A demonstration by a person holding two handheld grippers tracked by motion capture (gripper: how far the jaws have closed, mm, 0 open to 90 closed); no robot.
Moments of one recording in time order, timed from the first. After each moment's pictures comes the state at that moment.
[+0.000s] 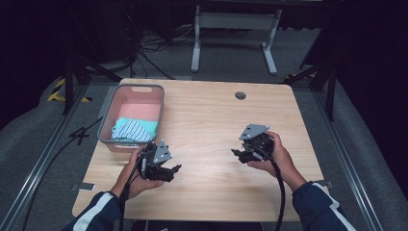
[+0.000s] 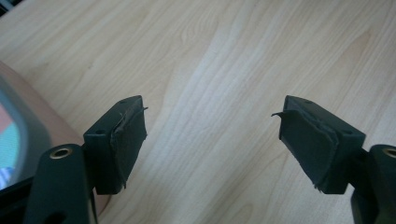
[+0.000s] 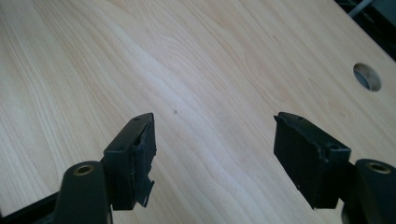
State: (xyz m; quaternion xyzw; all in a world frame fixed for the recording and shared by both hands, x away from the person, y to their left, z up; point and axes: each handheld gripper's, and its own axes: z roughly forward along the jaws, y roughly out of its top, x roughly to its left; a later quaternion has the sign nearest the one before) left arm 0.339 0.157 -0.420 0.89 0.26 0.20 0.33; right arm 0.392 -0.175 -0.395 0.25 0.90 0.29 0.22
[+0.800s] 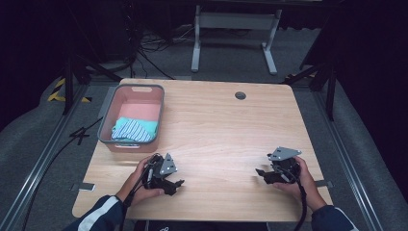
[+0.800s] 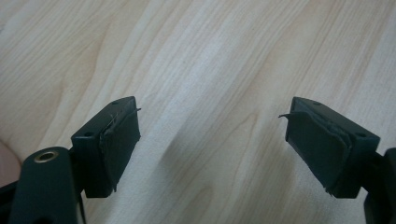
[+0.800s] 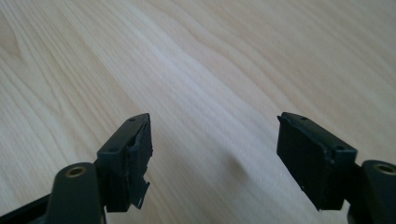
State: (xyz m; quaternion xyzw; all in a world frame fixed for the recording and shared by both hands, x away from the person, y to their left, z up) left arm 0.331 0.150 -0.464 0.91 0.23 0.15 0.31; right arm 0.352 -0.266 -0.459 0.32 0.88 0.30 0.19
